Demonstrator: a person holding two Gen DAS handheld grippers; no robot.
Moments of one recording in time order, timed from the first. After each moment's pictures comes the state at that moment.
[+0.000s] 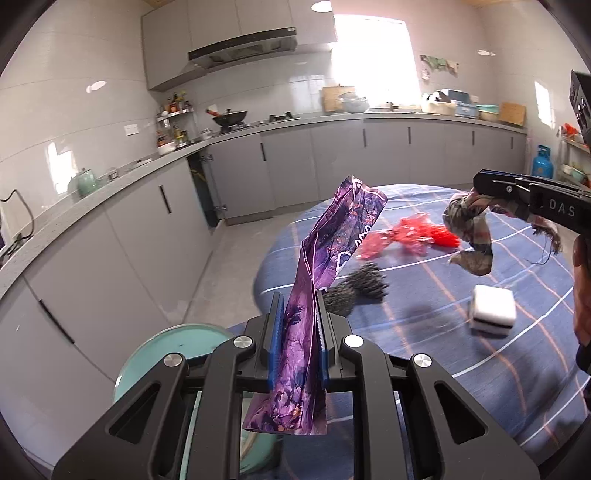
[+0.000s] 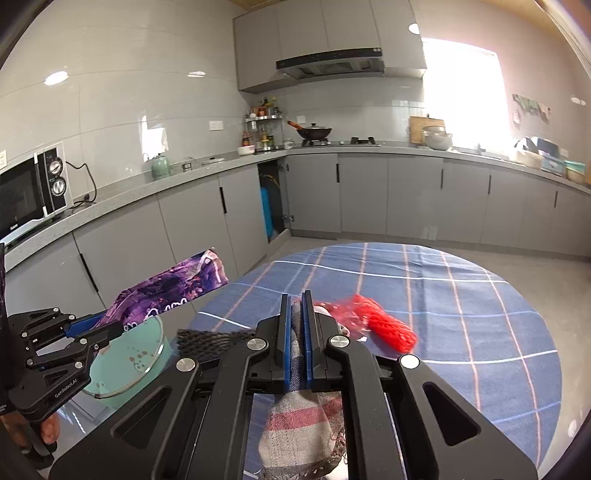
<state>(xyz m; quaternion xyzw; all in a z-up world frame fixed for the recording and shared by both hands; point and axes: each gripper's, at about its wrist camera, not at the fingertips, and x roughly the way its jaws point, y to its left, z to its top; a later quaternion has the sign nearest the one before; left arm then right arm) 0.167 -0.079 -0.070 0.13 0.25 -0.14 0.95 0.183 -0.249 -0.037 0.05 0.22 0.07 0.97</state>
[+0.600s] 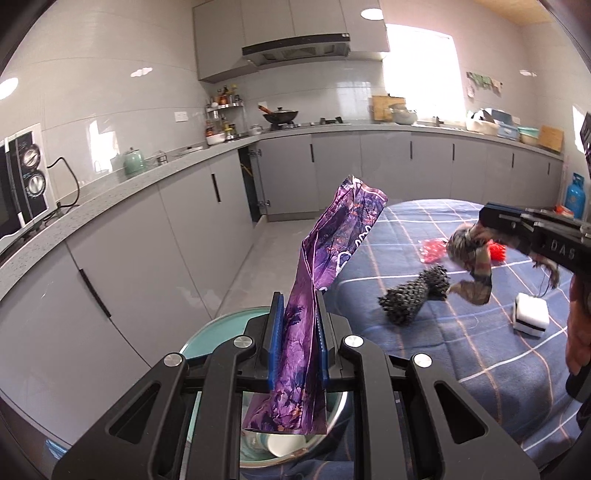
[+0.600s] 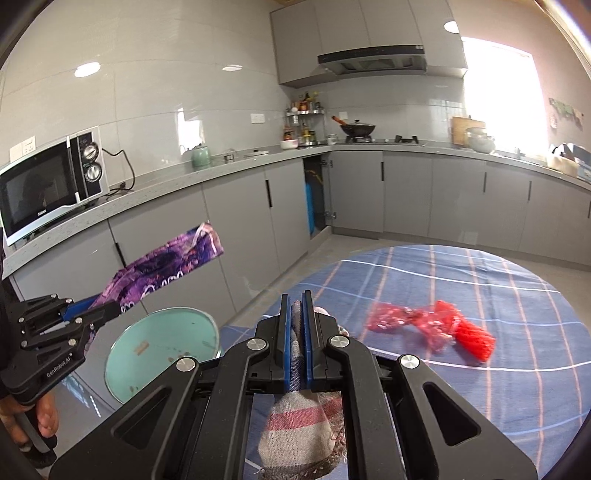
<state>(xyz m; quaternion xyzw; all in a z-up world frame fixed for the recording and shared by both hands) 0.159 0.000 -0.059 0.09 0.24 -0.06 0.96 0.203 -0.173 -0.042 0.04 0.22 0.15 0.96</state>
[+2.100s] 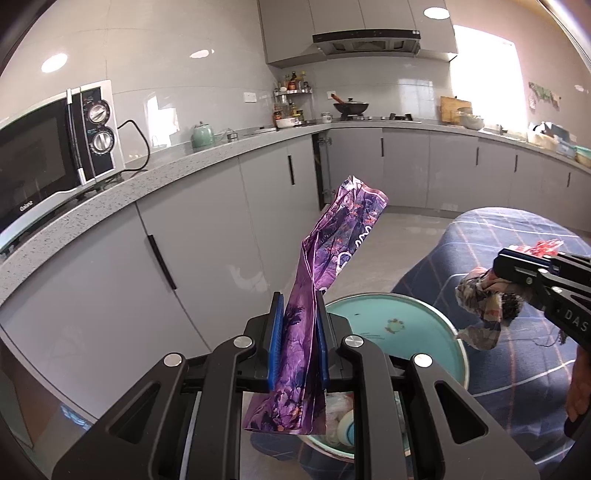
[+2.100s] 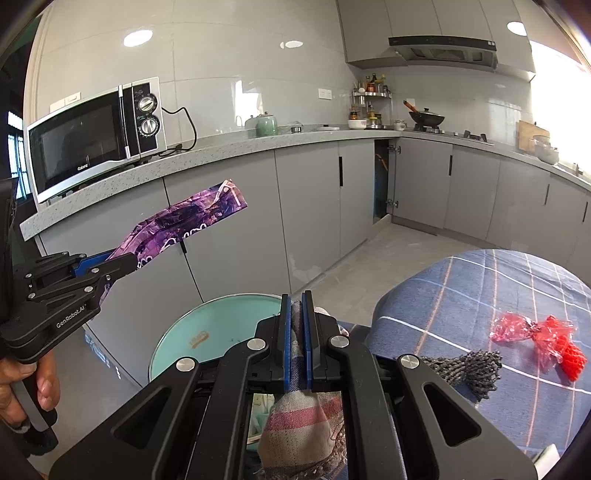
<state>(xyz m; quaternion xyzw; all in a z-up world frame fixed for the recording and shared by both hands) 0.170 0.097 -0.066 0.06 0.26 0.06 0.96 0.231 -0.052 -0.066 -0.01 0.25 0.25 0.94</state>
